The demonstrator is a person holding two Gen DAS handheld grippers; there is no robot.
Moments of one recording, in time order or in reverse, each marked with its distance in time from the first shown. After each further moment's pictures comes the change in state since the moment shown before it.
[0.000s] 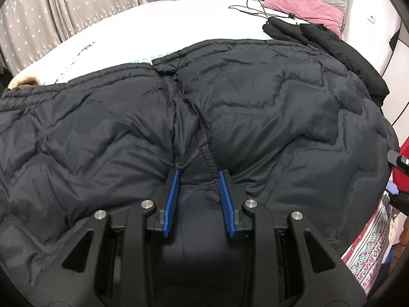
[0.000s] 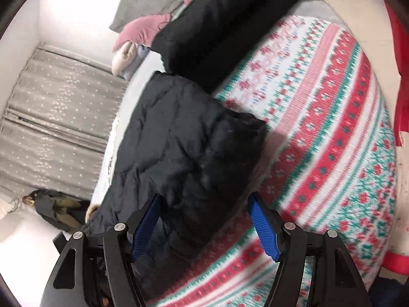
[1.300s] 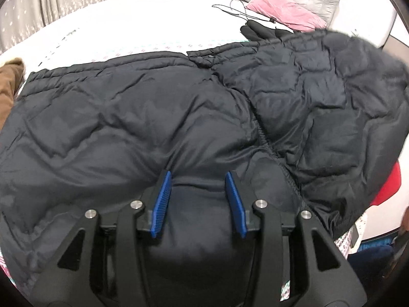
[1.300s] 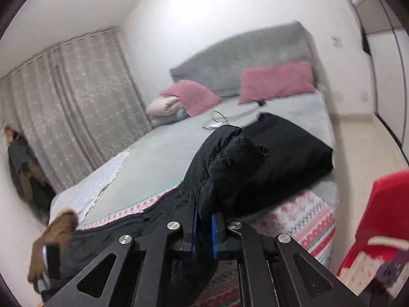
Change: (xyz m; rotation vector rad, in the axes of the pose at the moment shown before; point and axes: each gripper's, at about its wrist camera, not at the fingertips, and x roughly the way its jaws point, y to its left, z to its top) left arm -0.028 0.001 -0.020 -0.035 0.028 -0.178; right arm -0.114 0.143 -0.021 -0.569 -0.501 -0.116
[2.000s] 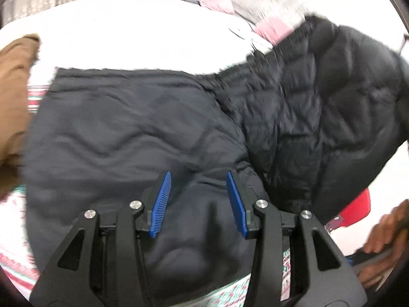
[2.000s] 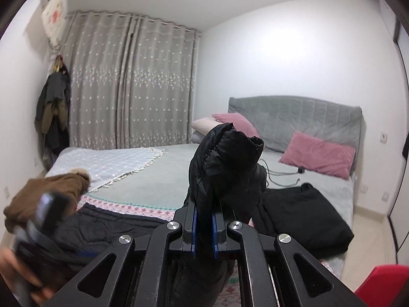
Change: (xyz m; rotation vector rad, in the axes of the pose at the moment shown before) left arm -0.075 0.068 0.000 -0.194 -0.064 -0.116; right arm -0.013 0.148 -0.030 -0.476 -0.175 0.086
